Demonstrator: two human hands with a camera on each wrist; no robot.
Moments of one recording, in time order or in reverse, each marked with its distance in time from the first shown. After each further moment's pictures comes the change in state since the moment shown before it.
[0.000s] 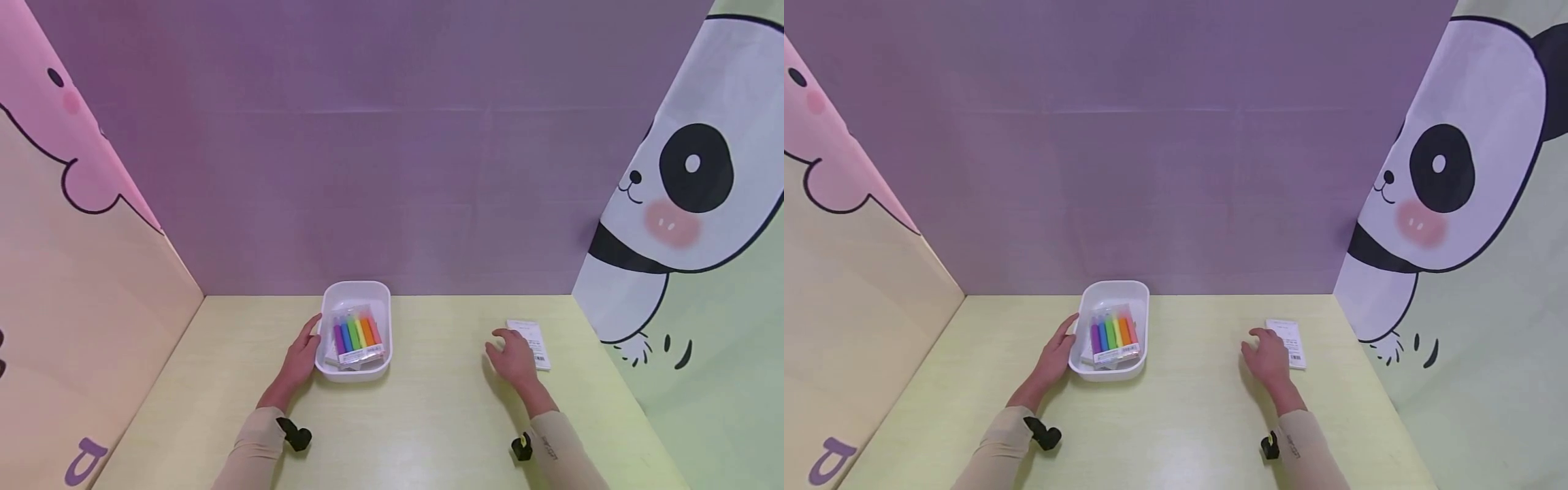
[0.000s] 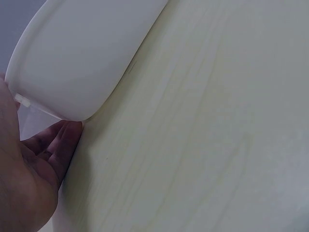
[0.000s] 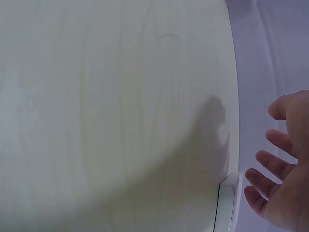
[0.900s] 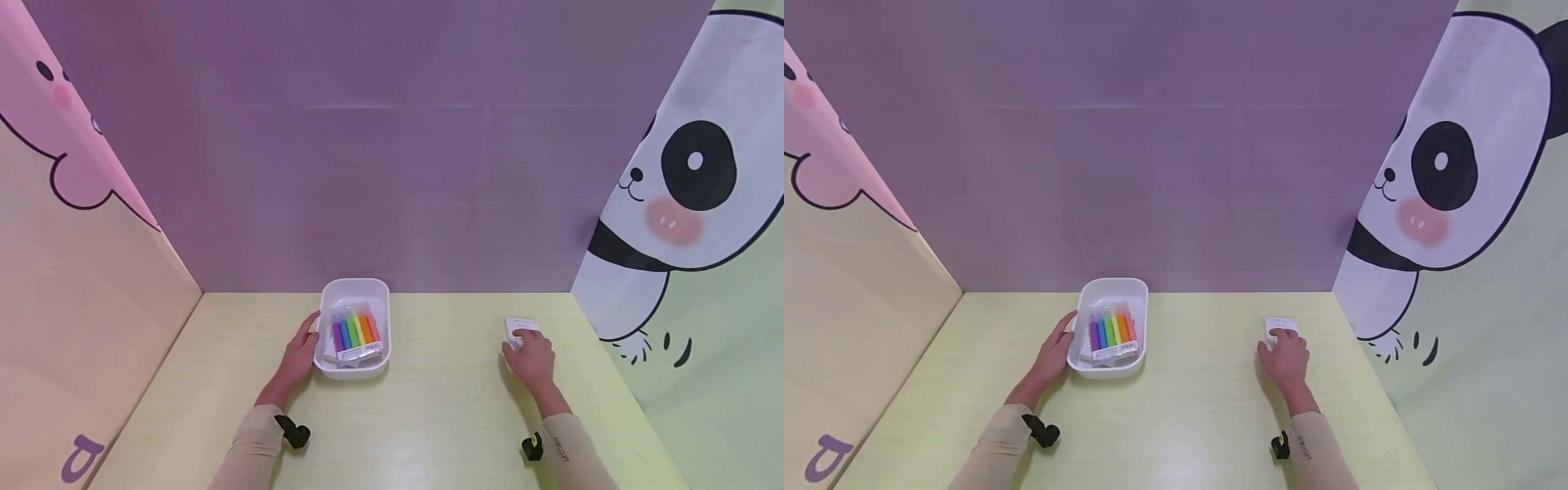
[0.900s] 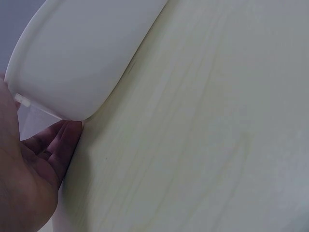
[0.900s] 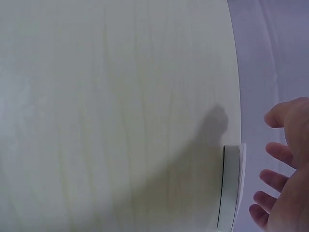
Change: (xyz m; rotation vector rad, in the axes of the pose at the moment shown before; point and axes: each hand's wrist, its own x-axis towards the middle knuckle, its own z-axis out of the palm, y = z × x) left_hand 0.005 -0.007 0.004 -0.019 -0.015 -0.012; right_hand -0.005 0.020 -0.018 -0.144 0.081 0.124
